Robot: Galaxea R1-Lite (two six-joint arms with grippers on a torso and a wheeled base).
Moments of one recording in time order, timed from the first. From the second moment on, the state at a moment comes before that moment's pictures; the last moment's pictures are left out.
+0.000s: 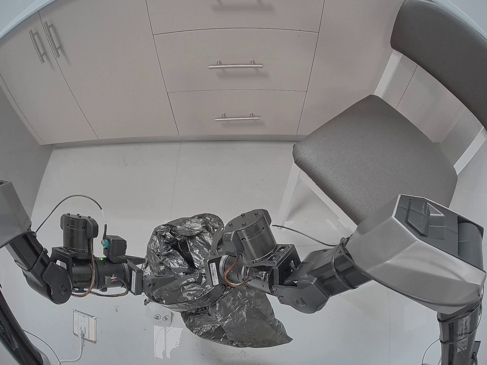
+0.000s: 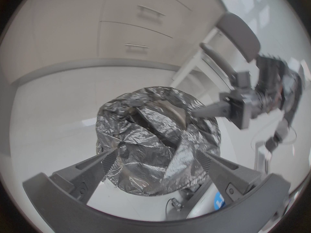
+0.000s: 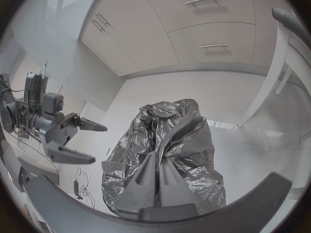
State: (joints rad) left arm -0.13 1.92 -0.40 -0.82 -0.51 0.12; right arm 0.88 2.35 -1.29 -0.55 -0.12 0.32
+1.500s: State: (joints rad) left arm -0.19 2.17 -0.36 -1.01 -0.69 0.59; right arm 0.88 2.34 -1.28 -0.55 -0.14 0.32
